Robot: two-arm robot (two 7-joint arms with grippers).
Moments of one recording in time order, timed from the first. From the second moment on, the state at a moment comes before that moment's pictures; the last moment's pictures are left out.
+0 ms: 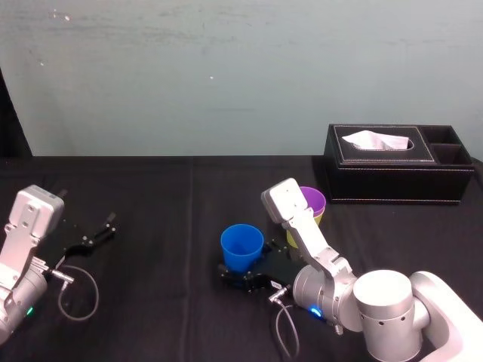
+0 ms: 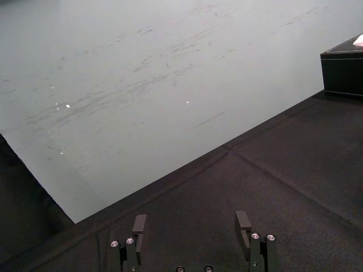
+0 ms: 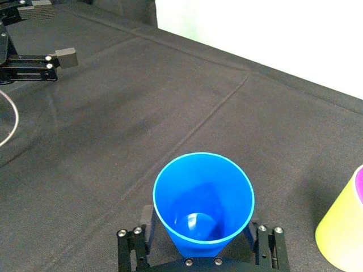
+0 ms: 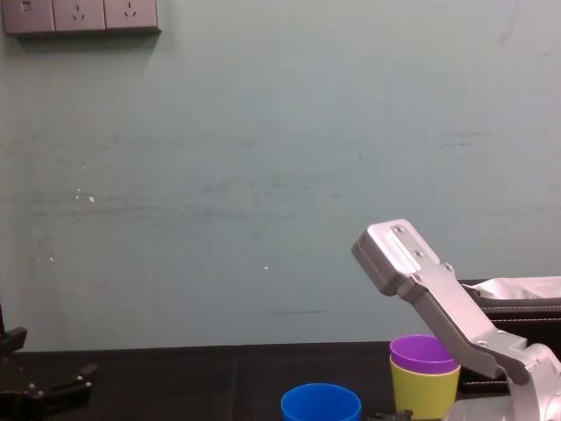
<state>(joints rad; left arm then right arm) -0.20 0.60 0.45 -1.41 -0.25 -0.12 0.03 0.28 0.18 -0.44 -1.42 0.08 0.44 0.32</state>
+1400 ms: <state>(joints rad) -0.20 0.60 0.45 -1.41 -0.25 -0.12 0.03 0.33 0.24 -0.36 -1.64 0.11 0.61 0.36</state>
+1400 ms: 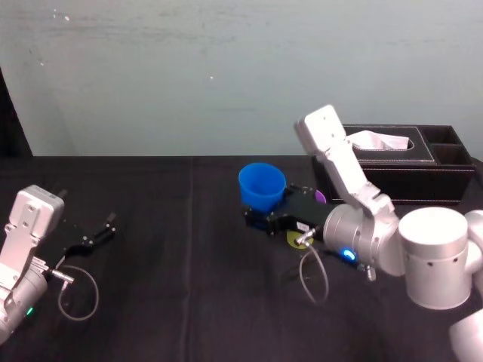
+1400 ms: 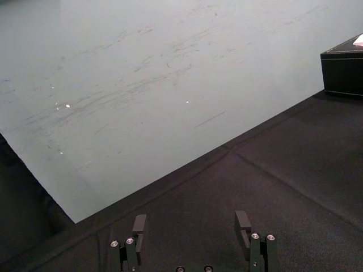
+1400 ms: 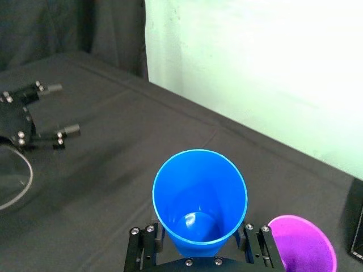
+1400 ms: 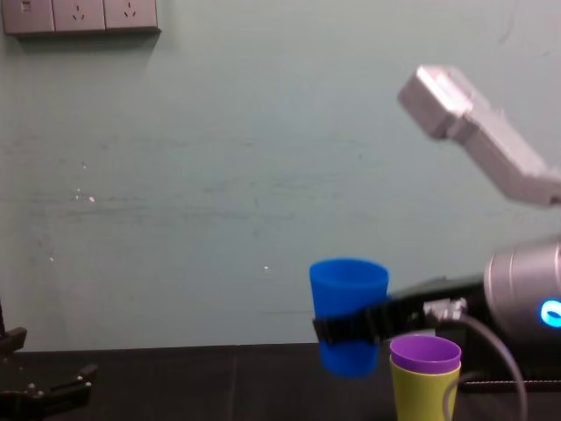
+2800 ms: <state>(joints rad) -0.20 0.60 0.45 -1.41 -0.25 -0.12 0.03 0.41 0.25 -0.26 -1.57 0.17 0.73 0.31</state>
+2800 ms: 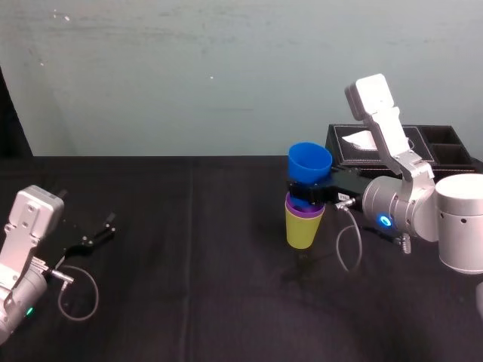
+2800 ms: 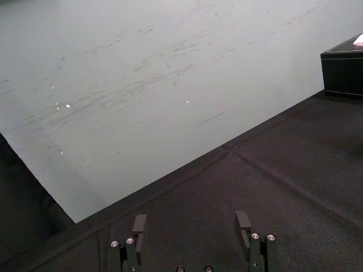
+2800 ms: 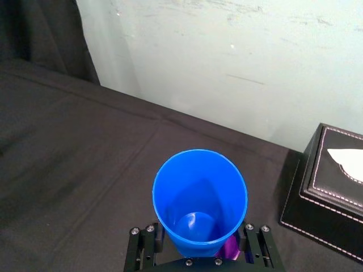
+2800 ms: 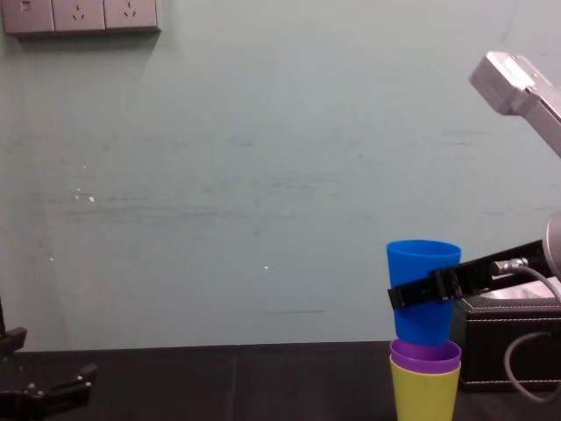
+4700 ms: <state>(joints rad) -0.20 0.60 0.45 -1.41 -0.25 -0.12 0.03 0.41 0.23 -0.25 -1.48 0.16 0.68 0.30</state>
